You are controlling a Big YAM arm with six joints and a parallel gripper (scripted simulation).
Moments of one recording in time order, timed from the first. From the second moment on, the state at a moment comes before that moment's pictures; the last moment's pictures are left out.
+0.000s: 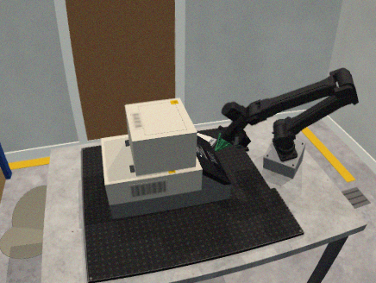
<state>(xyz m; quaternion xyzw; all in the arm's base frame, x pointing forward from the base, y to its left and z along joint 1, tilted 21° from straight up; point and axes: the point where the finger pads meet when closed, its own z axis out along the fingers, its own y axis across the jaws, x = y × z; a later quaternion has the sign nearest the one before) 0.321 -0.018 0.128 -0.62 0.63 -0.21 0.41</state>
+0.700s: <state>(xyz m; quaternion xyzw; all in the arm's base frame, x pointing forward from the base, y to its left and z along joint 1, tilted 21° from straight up) 0.337 -0.014 0.115 -0.63 0.63 -0.21 0.41</state>
